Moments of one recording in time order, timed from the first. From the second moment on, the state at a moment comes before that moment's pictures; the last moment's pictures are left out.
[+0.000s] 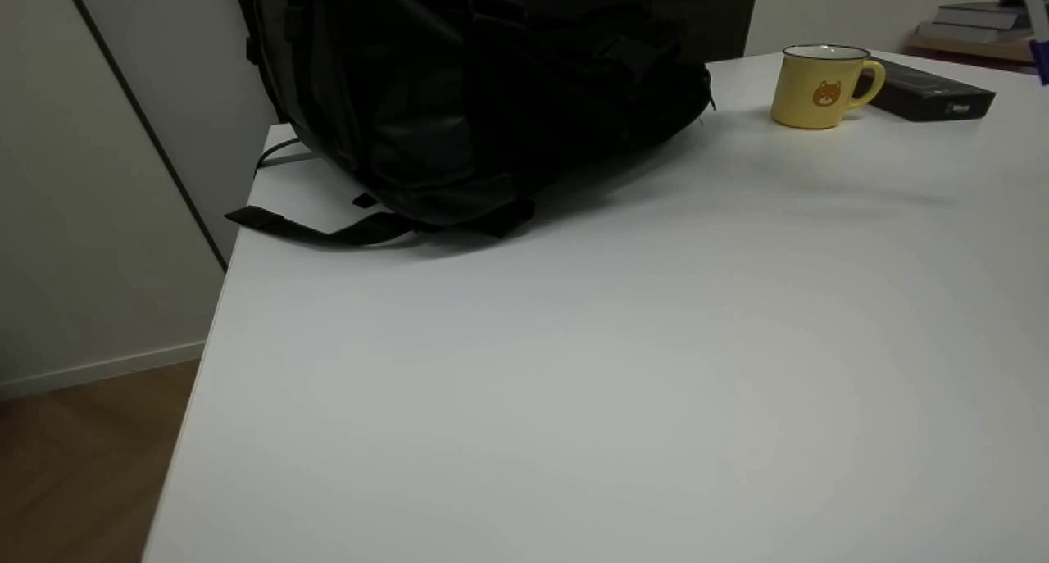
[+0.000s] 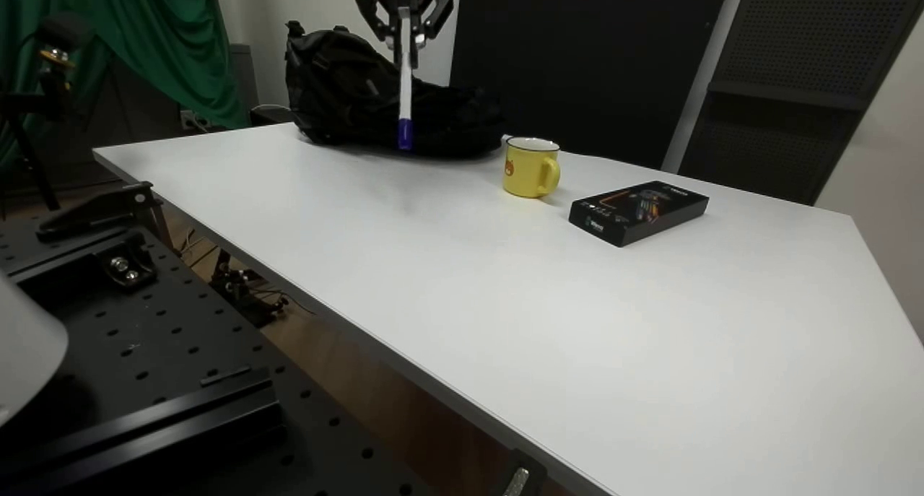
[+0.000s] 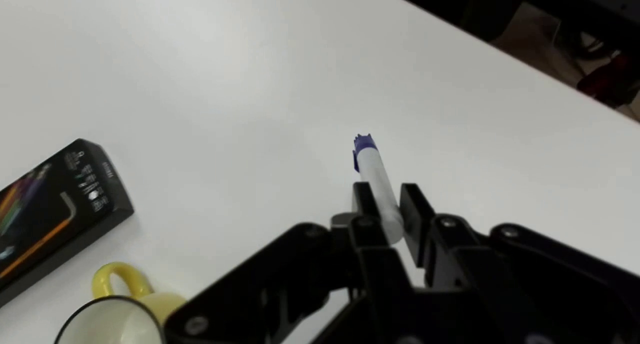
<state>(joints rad) 0.22 0.37 0.13 -1.89 -0.30 1.72 -0.13</state>
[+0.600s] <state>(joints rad) 0.22 0.34 0.19 -2.19 -0.29 1.76 -0.18</state>
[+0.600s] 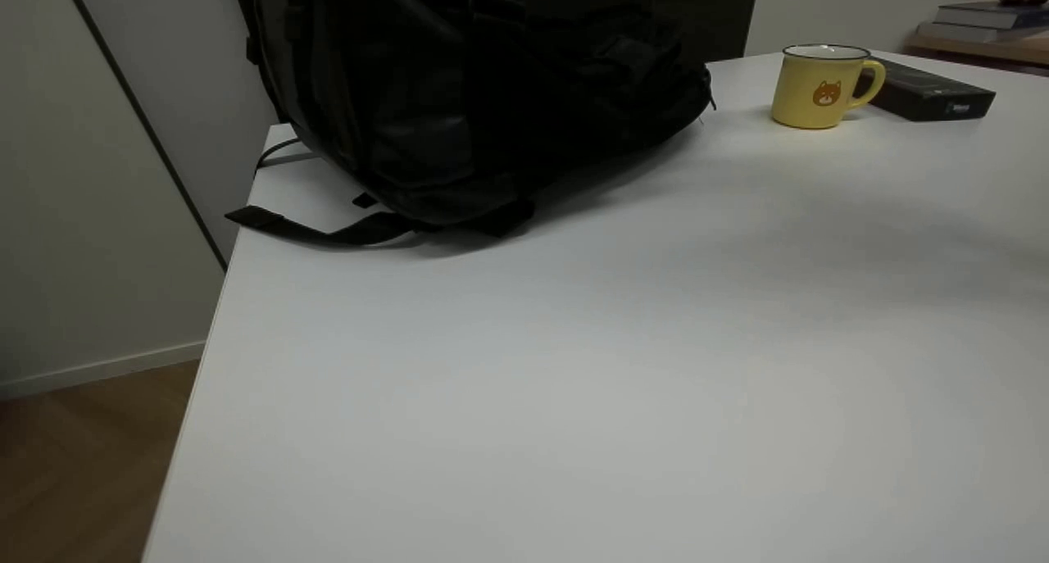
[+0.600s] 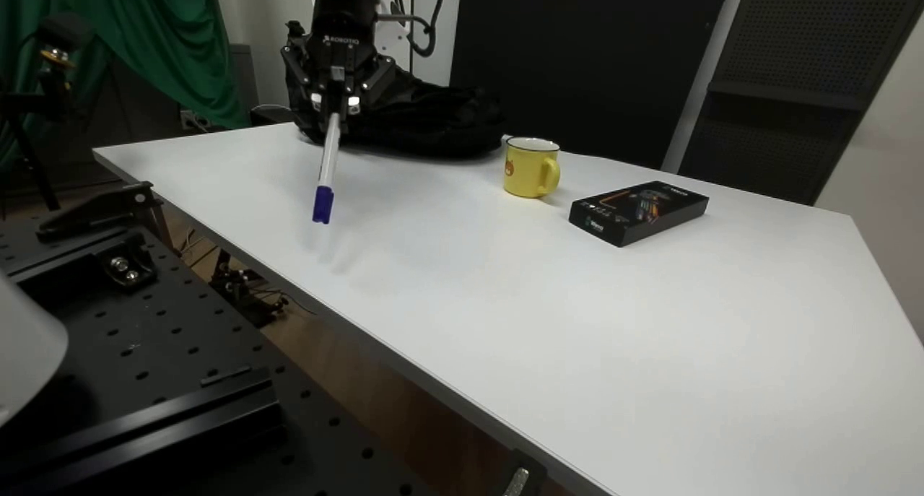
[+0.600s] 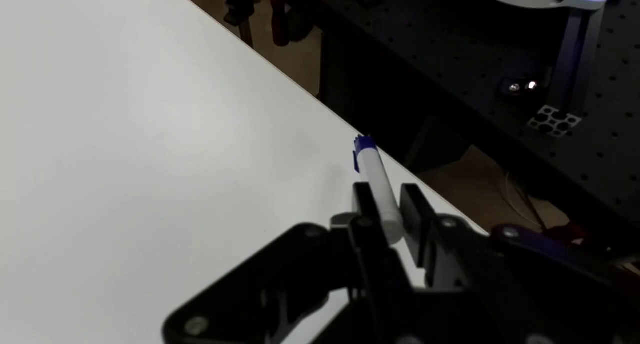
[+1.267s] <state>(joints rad) 0.21 0.22 0.20 -2.27 -0.22 1.87 -0.06</state>
